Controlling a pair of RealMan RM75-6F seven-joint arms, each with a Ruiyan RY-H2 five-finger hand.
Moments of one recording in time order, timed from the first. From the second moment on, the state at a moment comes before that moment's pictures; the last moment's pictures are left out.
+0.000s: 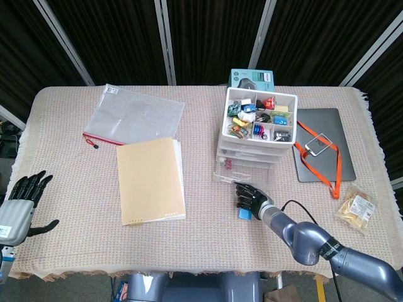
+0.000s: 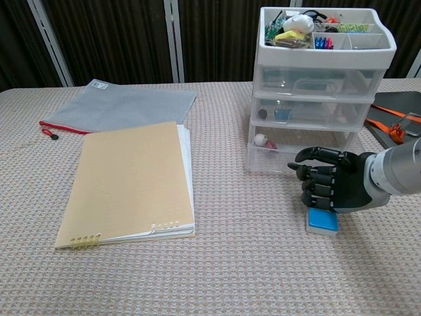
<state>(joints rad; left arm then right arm) -0.13 -1.09 -0.01 -1.69 1.51 1.41 0.04 0.67 -1.48 0.54 -1.64 0.33 0.56 0.31</state>
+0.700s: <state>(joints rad) -0.12 -1.09 0.00 -1.68 1.52 1.42 0.04 0.62 -1.36 0.46 -1.82 0.21 0.50 0.32</state>
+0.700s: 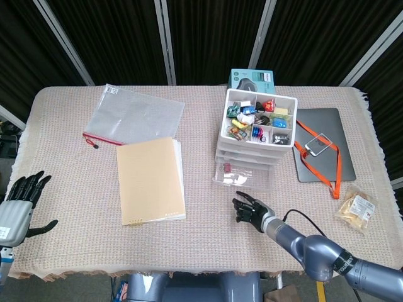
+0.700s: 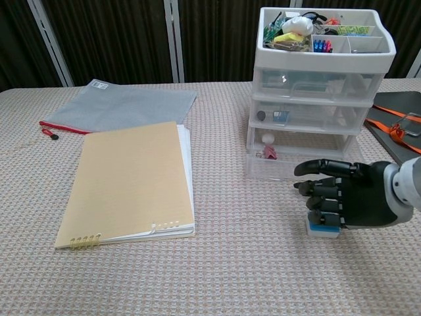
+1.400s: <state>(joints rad) -0.11 -1.10 0.00 -1.67 1.53 1.45 0.04 0.52 -1.13 0.28 -2.12 -0.41 0.77 -0.02</state>
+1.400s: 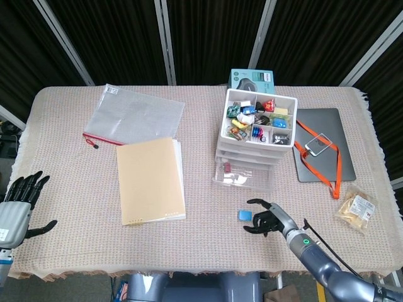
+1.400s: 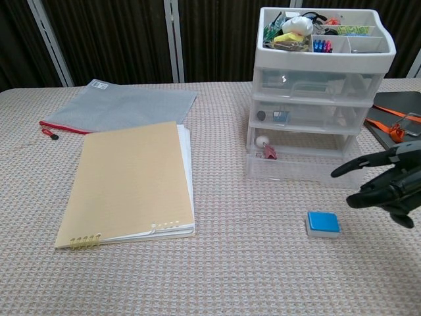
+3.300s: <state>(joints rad) -0.11 -1.10 -0.01 -1.67 1.53 1.45 0.02 0.42 -1.76 0.09 -1.67 -0.93 1.33 -0.53</state>
